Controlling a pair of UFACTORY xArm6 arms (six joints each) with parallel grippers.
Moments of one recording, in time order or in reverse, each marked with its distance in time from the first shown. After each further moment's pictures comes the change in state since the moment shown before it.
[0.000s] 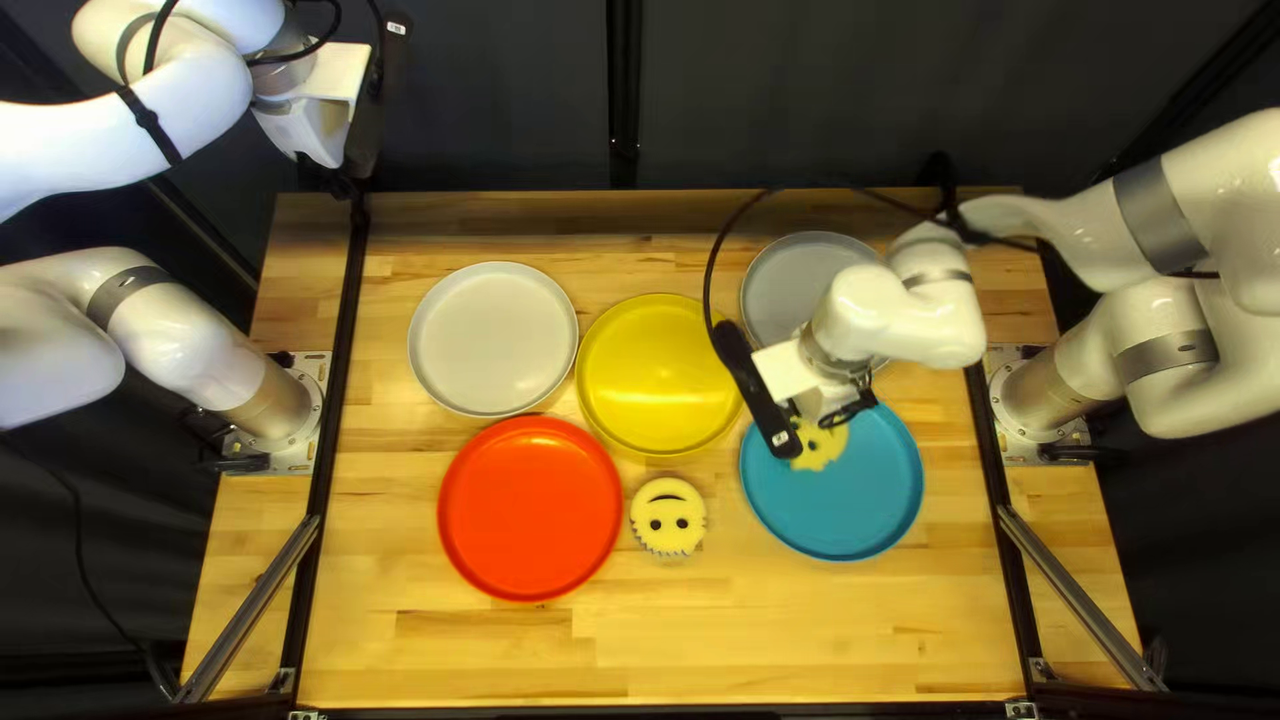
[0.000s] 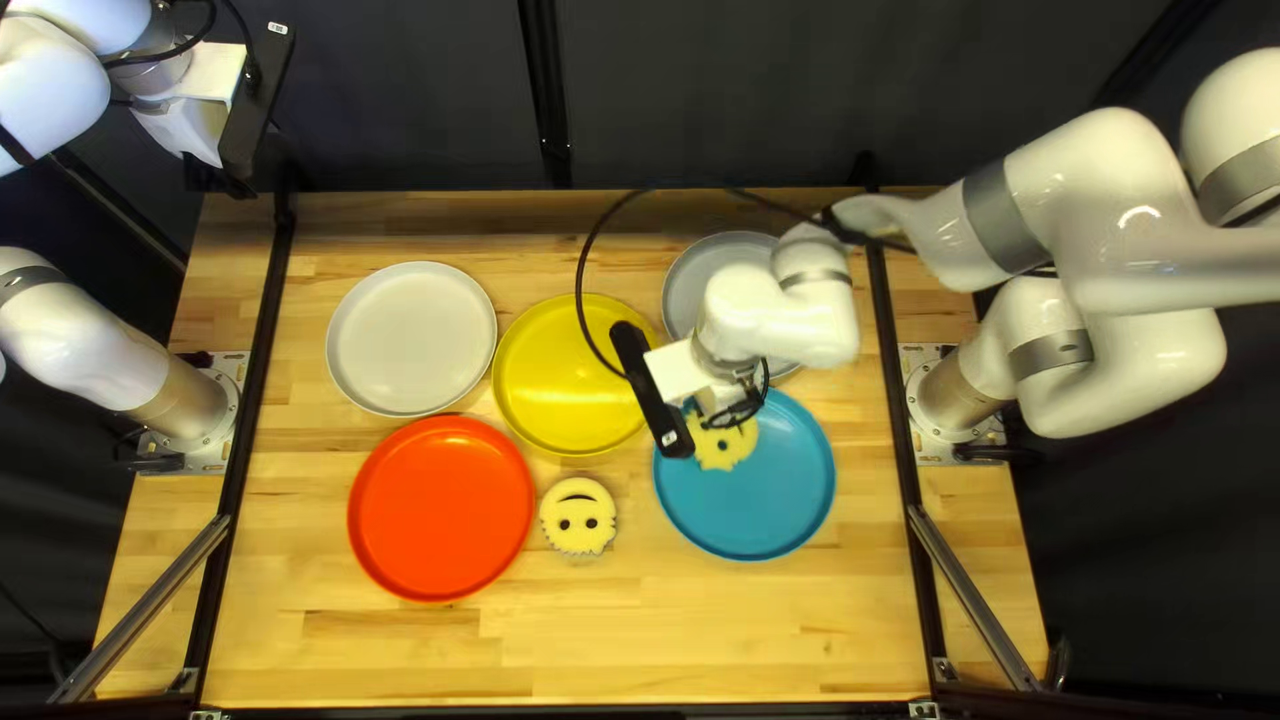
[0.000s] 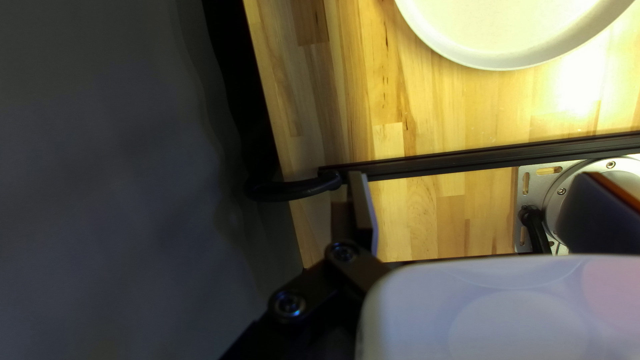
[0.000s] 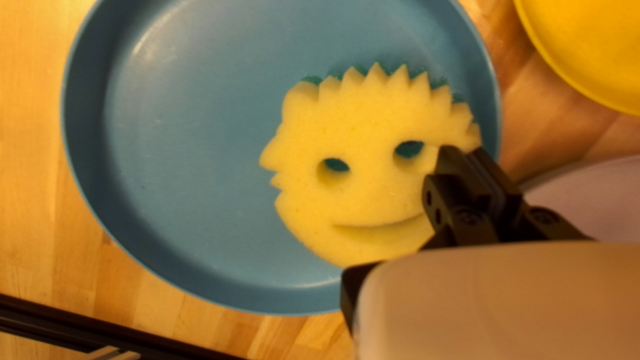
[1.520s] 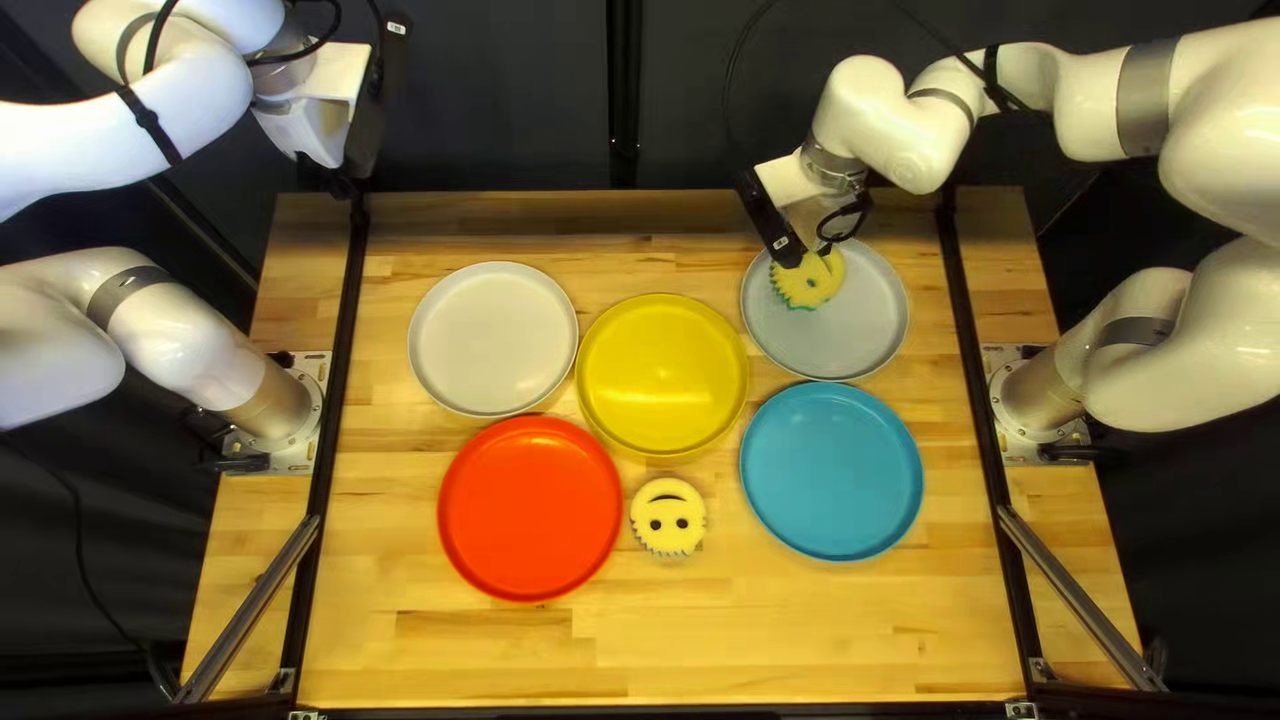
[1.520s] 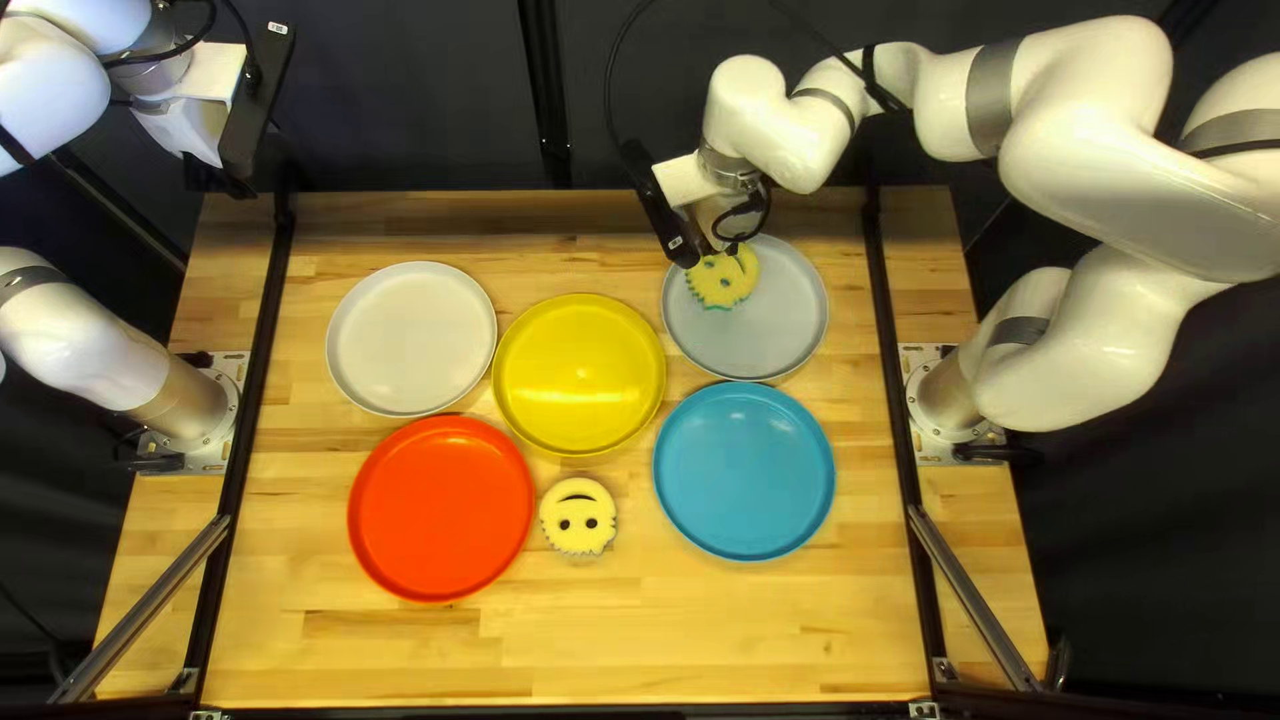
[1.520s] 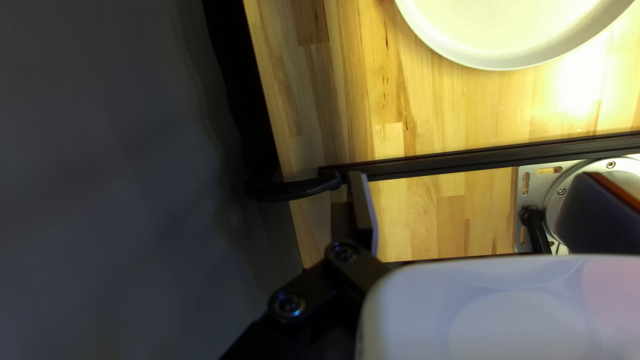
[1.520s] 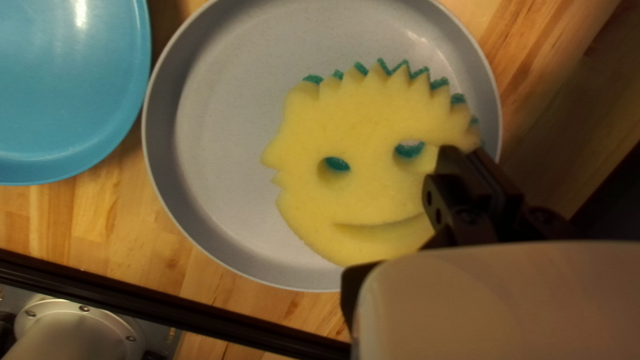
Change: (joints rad) left arm 0.000 0.000 0.000 0.000 0.000 0.000; right arm -0.372 0.080 -0.113 -0.083 0.010 -0.381
